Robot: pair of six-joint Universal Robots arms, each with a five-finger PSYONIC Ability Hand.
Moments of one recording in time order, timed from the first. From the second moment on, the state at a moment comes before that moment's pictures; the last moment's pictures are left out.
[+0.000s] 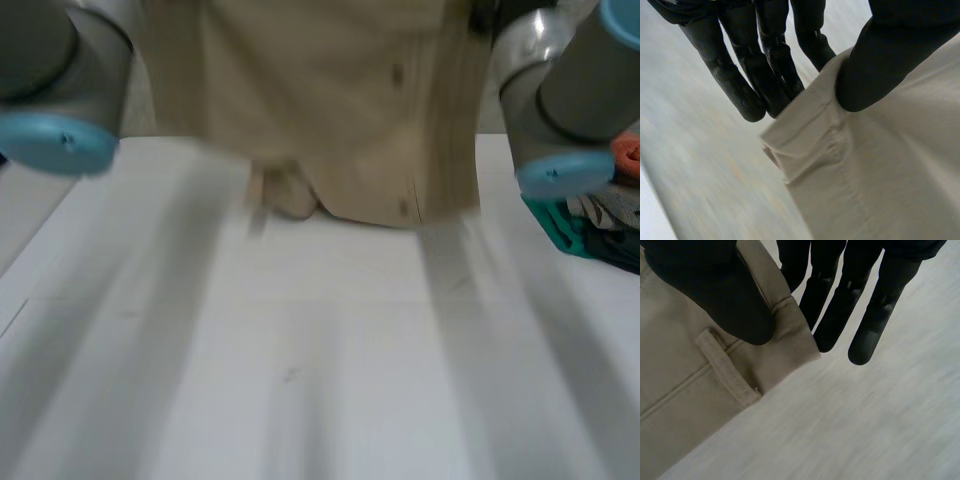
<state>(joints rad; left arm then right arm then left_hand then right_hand) 4.26 -2.06 -0.64 3.27 -1.67 3.50 2.01 -0.93 0.65 -0.30 1.58 2.53 1.16 1.20 1.19 1.19 0.99 1.10 1.18 1.20 1.20 1.01</state>
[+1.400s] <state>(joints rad) 4.22 -1.82 -1.50 2.80 -1.56 3.58 1.90 -1.16 1.50 0.51 1.38 2.42 0.41 0.41 0.41 0.41 0.24 1.10 1.18 1.20 1.20 1.02</state>
